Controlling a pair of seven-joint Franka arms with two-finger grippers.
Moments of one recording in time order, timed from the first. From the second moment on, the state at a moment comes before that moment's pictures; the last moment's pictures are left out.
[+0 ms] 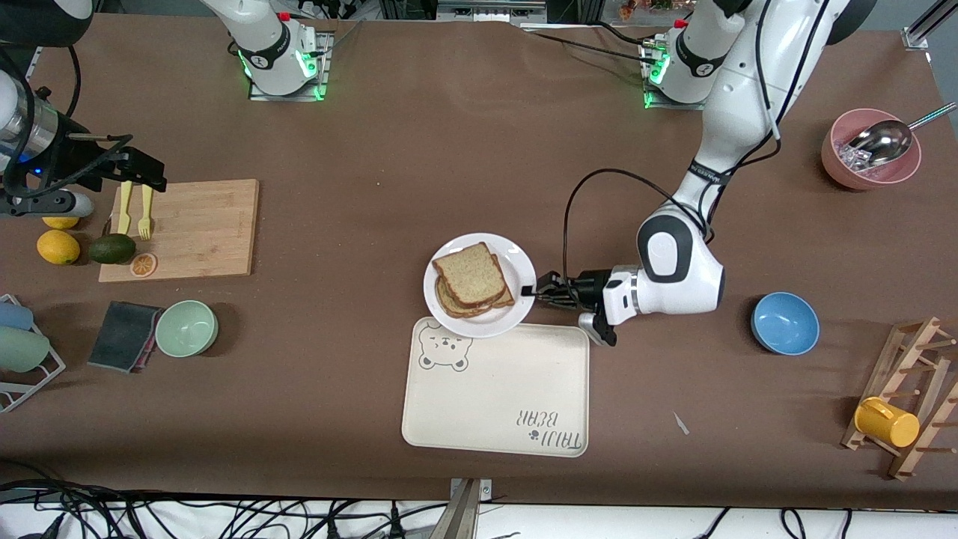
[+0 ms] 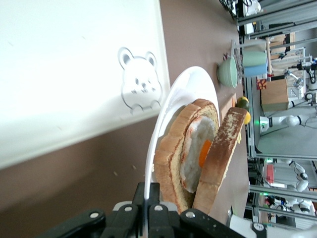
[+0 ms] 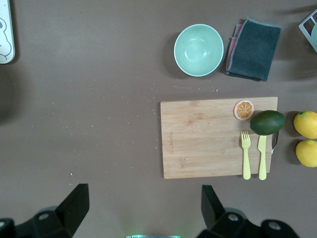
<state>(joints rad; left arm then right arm) -0.21 0.79 -0.15 -1.58 -1.22 2.15 0.73 0.02 0.05 0.04 -1.60 -0.03 1.54 0.05</state>
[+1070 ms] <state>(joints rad) -0.19 1.13 -0.15 -1.15 -1.23 2.31 0.57 0.02 0.05 0.04 -1.60 -0.03 1.54 0.05</state>
